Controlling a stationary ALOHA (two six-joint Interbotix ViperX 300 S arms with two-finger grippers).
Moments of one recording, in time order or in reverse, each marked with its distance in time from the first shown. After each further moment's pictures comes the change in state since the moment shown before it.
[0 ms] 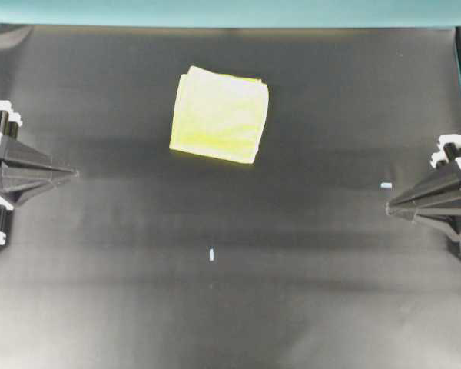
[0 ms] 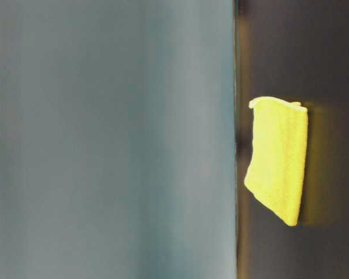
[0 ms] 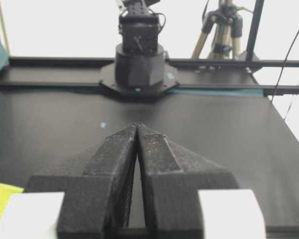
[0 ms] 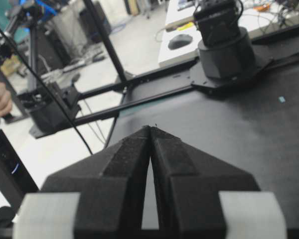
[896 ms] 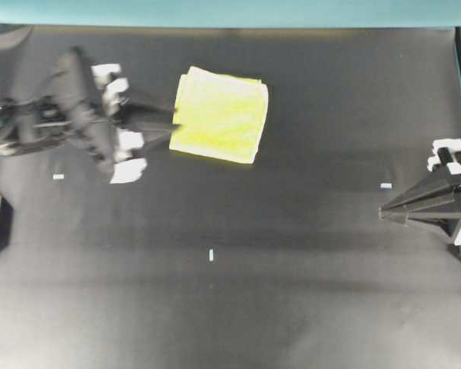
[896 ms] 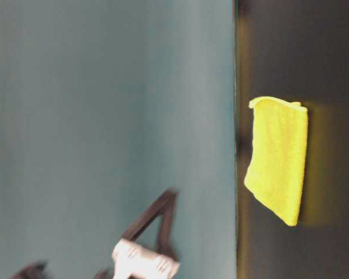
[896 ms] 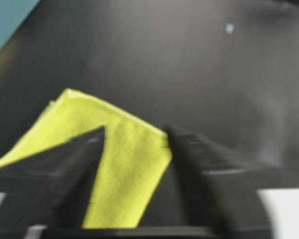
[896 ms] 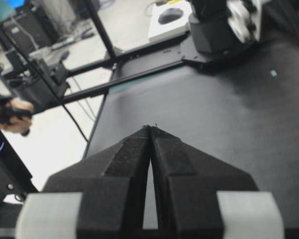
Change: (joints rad) left arm 0.308 0.805 -0.313 0.040 -0.089 -0.029; right arm 0.002 0.018 0.009 0.002 0.052 -0.002
